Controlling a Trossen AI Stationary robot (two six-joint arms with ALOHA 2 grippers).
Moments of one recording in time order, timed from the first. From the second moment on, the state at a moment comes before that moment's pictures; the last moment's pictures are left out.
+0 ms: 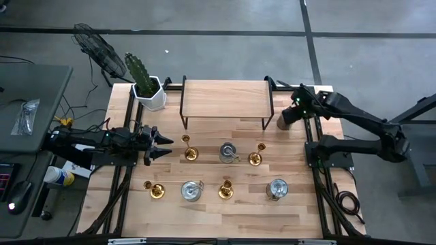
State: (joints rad) left arm -0.15 0.05 0.07 -0.10 -0.14 -0.48; right arm -0.65 0.95 0.88 -1.13 0.23 0.60
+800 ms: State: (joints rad) left arm -0.15 0.05 0.07 -0.10 -0.14 -0.48; right arm -0.90 1.23 0.88 -1.00 0.05 0.79
